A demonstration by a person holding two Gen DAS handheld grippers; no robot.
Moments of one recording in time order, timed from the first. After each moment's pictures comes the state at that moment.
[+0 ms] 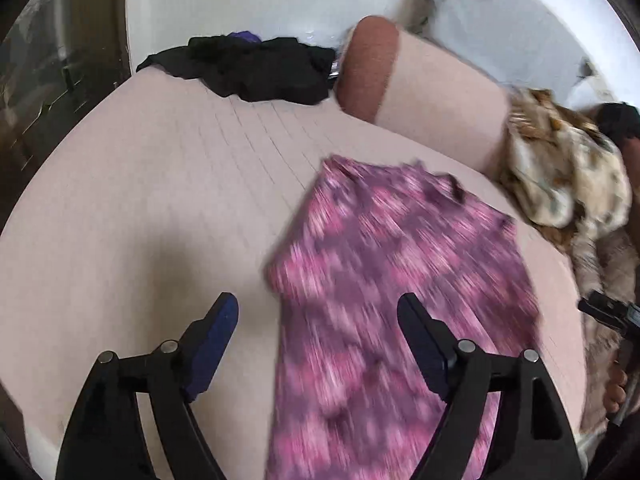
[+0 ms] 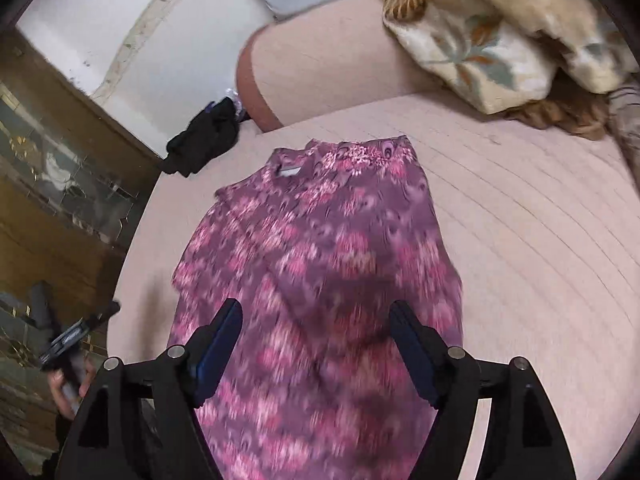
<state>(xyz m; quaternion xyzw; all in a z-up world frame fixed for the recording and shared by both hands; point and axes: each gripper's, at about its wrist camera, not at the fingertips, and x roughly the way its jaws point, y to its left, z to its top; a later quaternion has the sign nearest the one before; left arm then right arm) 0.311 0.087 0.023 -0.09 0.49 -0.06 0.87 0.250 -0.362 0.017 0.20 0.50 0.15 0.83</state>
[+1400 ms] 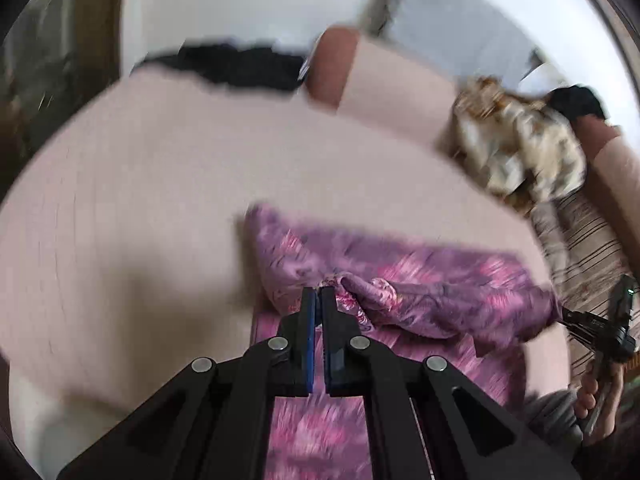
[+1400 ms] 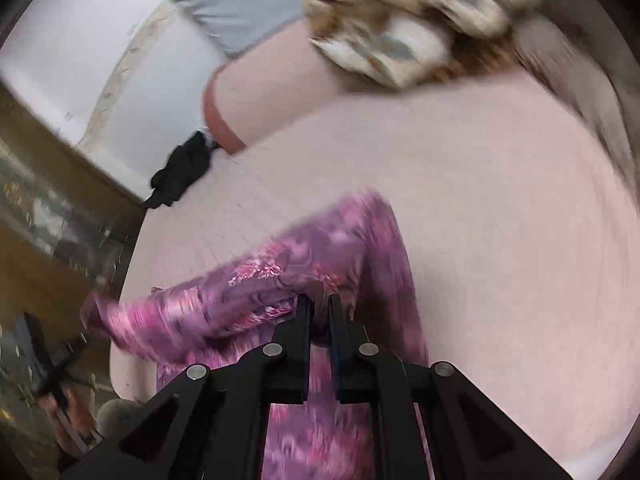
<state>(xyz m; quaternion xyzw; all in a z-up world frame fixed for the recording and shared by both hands) 0.138 0.086 0.028 -0.10 0.47 -0.09 0.87 0.093 -0.406 -0.013 0.28 0.45 0.06 0.85</state>
